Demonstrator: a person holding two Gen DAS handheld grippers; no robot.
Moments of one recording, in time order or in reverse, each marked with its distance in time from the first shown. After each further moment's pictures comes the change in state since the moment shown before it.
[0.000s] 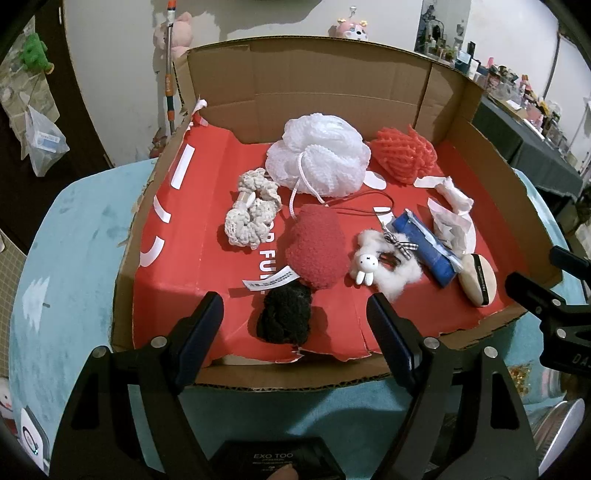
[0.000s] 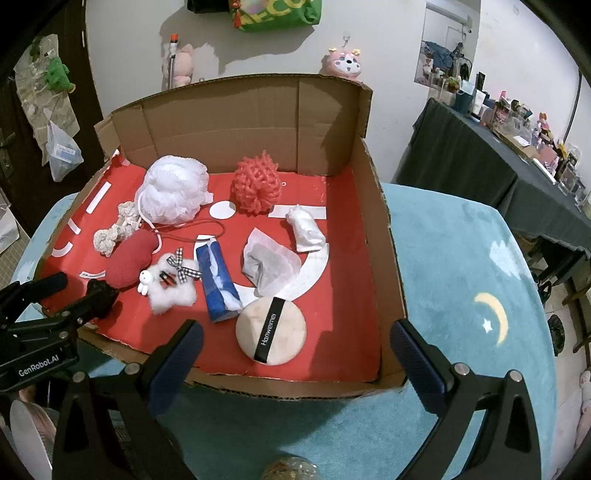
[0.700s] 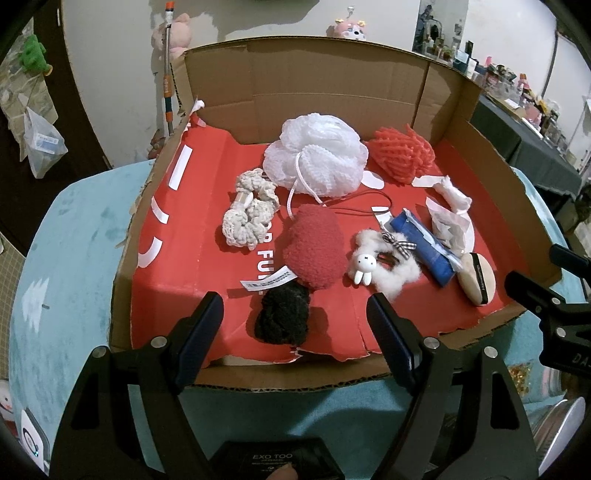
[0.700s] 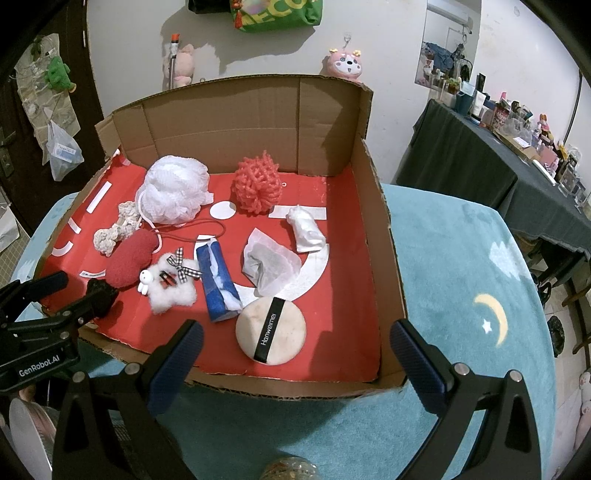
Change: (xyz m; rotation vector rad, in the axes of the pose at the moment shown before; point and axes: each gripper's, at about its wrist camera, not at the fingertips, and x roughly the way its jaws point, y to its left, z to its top) left arm 0.002 0.000 0.002 0.004 0.002 -0.006; right arm 0.000 0.000 0.000 0.001 -0.002 0.000
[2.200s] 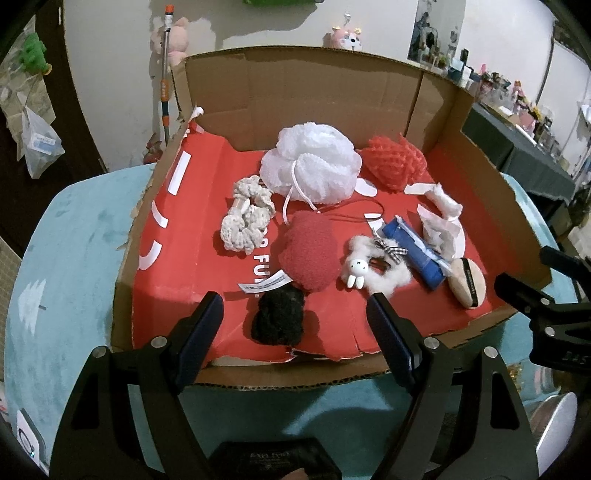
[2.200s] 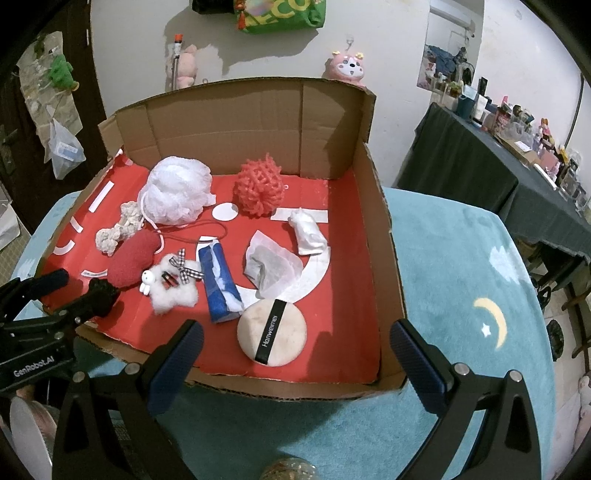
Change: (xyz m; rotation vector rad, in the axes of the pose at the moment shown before) left arm -0.007 -0.001 -0.003 -0.001 -0.028 -0.023; right arm -0.002 0.003 0.003 -0.012 -0.006 -0.003
